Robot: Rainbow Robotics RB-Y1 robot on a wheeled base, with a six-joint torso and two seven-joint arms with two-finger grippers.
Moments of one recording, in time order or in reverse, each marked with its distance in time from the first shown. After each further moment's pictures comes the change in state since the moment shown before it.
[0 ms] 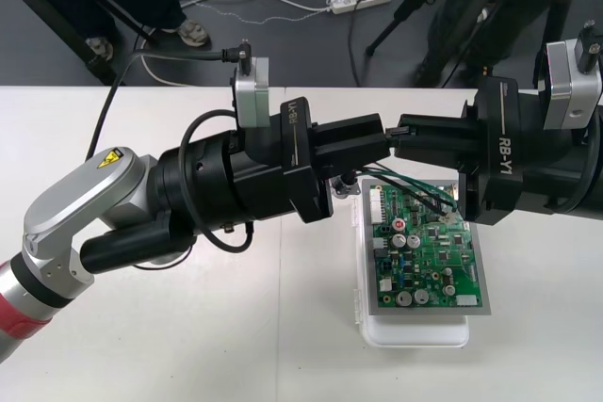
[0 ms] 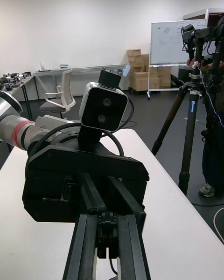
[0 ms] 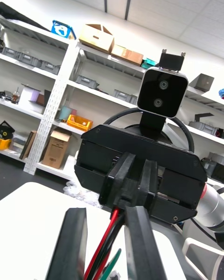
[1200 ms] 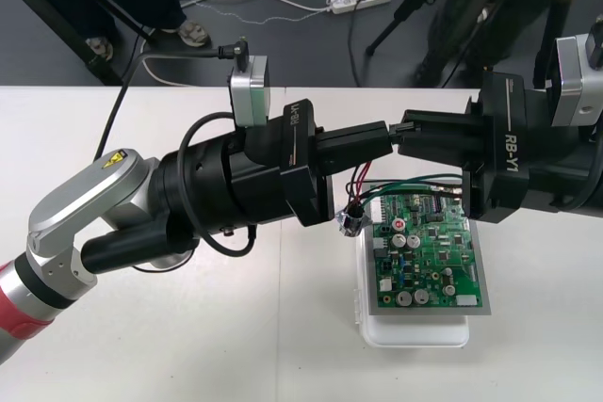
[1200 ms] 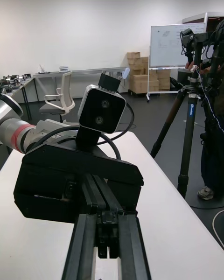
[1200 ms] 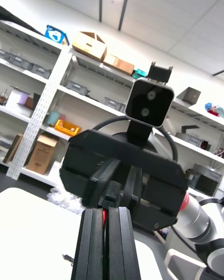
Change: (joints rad) right arm -0.002 -0.001 -0.010 -0.002 -0.009 -0.001 0.000; left arm -0.008 0.000 -0.020 0.003 0.080 -0.034 0.000
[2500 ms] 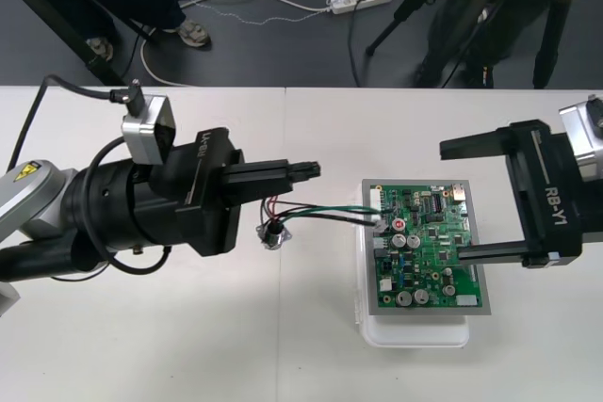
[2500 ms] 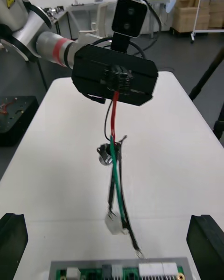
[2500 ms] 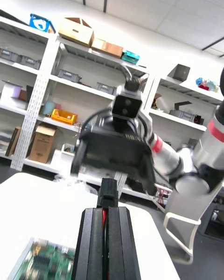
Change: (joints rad) right arm 0.000 -0.155 -0.092 0.044 0.002 -0.290 0.000; left arm 0.172 0.134 0.194 0.023 -0.056 -0.301 -0.007
